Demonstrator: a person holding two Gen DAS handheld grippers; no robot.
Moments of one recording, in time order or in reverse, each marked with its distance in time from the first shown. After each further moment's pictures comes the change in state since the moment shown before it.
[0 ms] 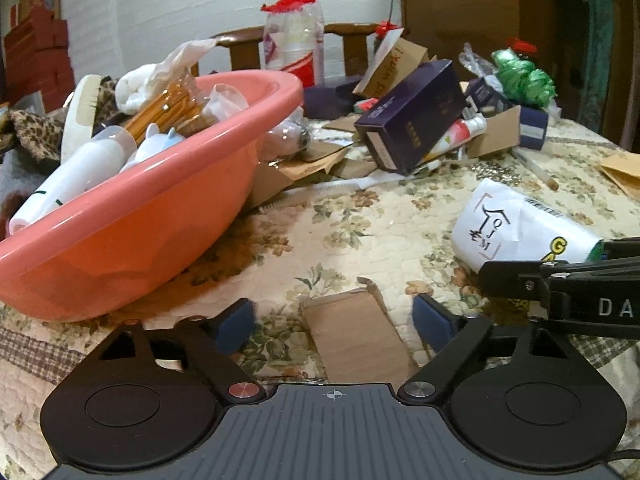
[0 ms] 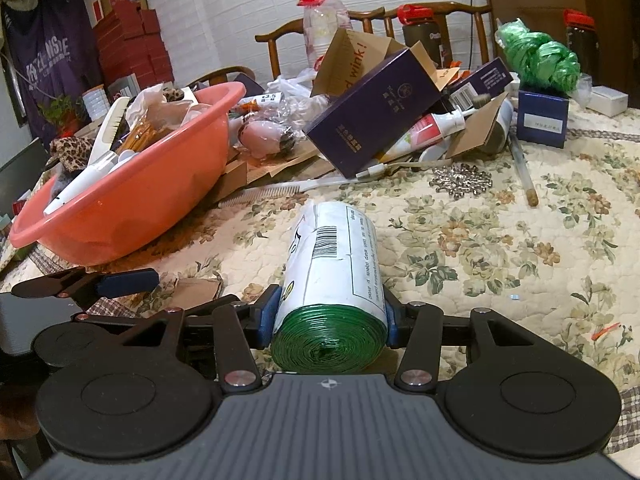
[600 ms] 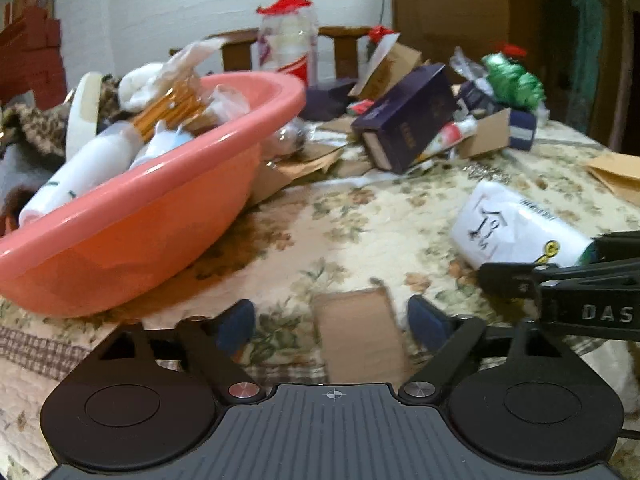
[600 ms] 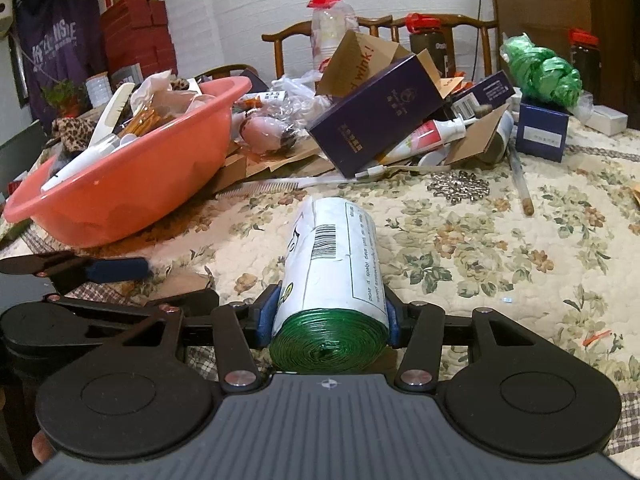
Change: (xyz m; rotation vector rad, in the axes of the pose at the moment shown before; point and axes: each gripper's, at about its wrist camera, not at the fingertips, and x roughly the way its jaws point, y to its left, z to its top) left arm -0.007 0.012 -0.005 -0.004 0.006 -0.041; right arm -0.002 0.003 -0.008 -0.070 -0.018 -0.024
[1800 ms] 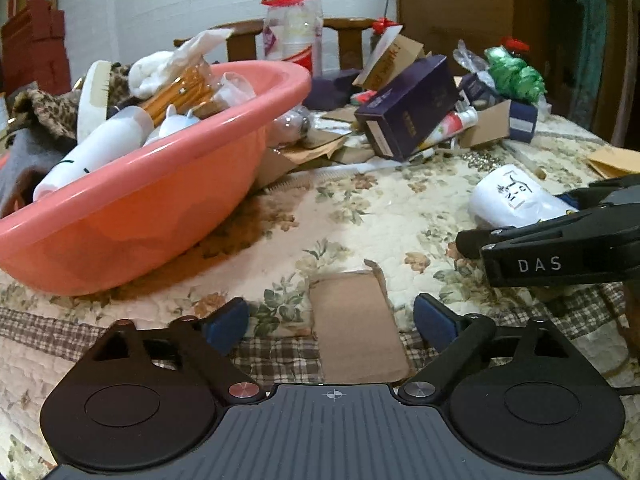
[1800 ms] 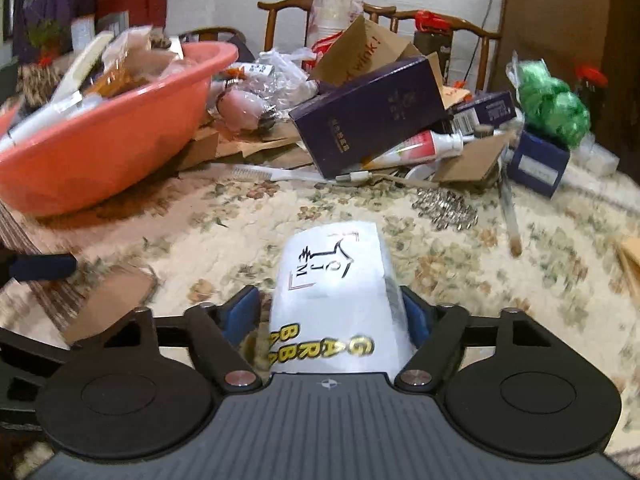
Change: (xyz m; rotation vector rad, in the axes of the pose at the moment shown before) left arm -0.010 0.000 -0.007 -0.012 0.010 0.010; right arm 0.027 0.013 0.020 -0.167 0.071 -0.148
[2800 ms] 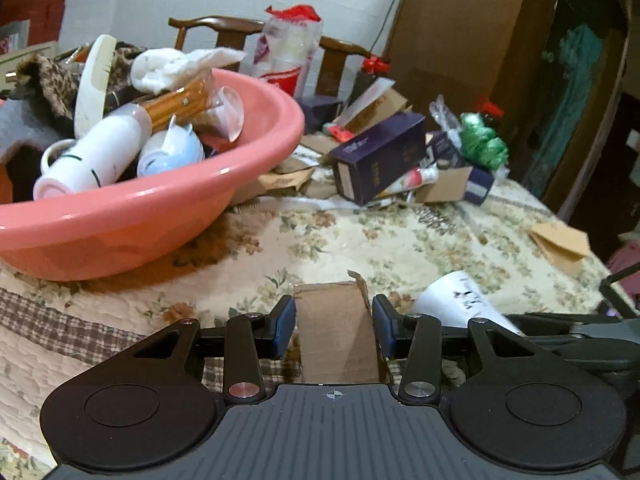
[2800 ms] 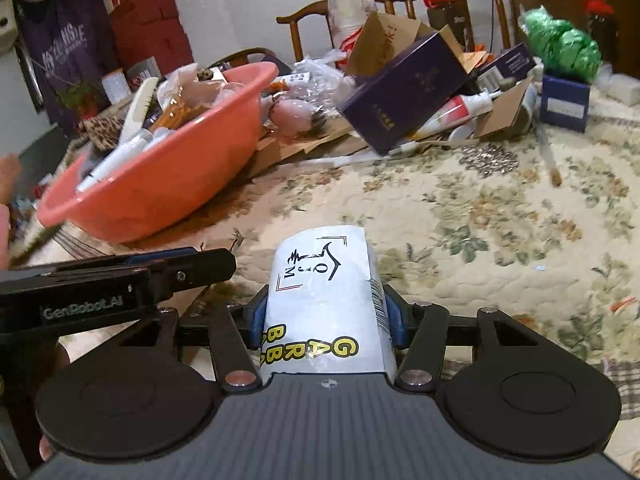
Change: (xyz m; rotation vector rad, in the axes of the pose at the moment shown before) left arm -0.028 0.025 0.016 -0.197 -0.043 -0.225; right arm -0.032 -0.006 -0.020 0.232 0.006 0.259
